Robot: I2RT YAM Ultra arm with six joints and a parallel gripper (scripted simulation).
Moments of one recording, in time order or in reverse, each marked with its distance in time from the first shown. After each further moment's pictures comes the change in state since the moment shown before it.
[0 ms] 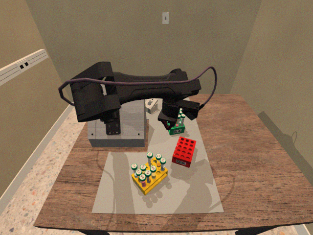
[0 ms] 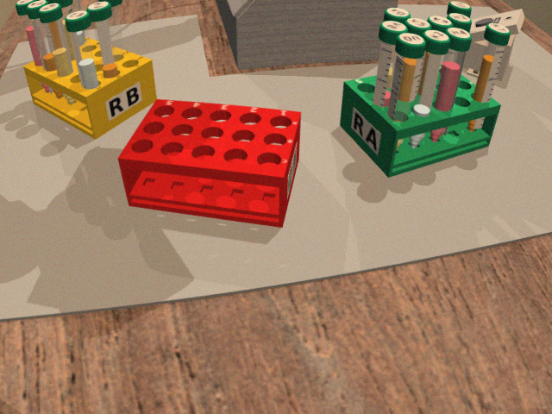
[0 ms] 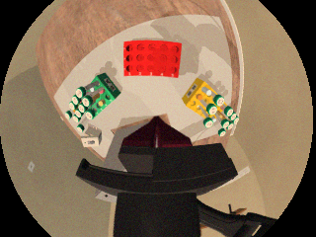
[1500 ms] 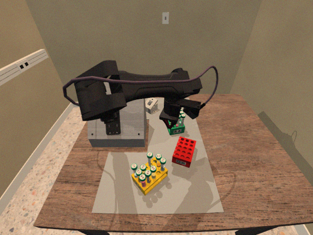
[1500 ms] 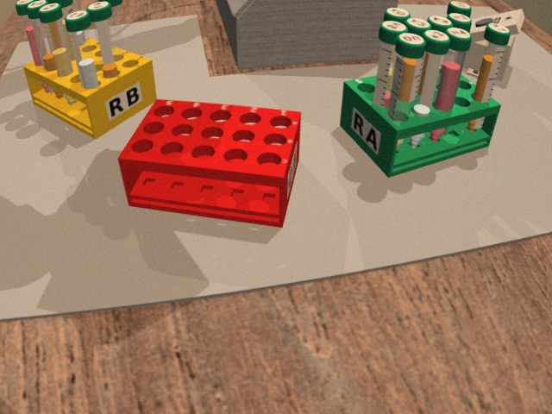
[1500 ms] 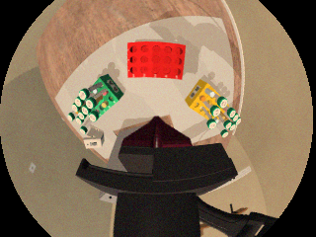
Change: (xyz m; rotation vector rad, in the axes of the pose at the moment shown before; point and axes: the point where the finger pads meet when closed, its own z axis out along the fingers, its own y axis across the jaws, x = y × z) arm -0.004 0.010 0.001 -0.003 -0.003 0.010
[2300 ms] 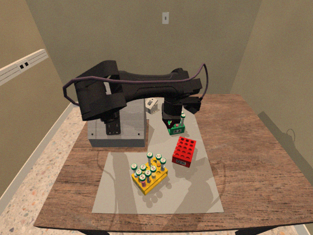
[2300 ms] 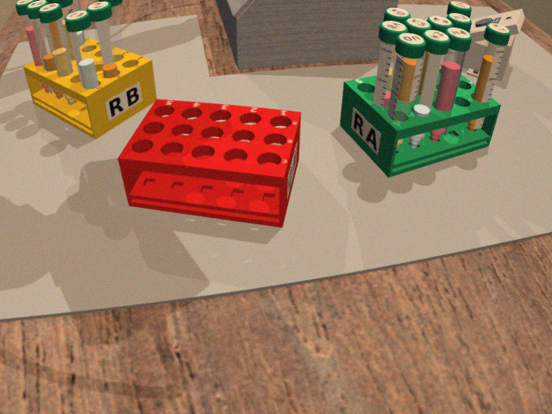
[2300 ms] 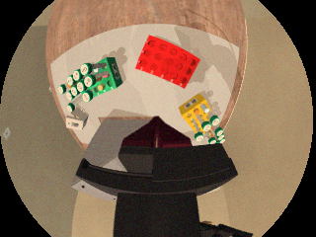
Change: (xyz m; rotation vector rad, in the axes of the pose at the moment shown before) arm 0.000 0.000 0.000 0.001 0.001 -0.346
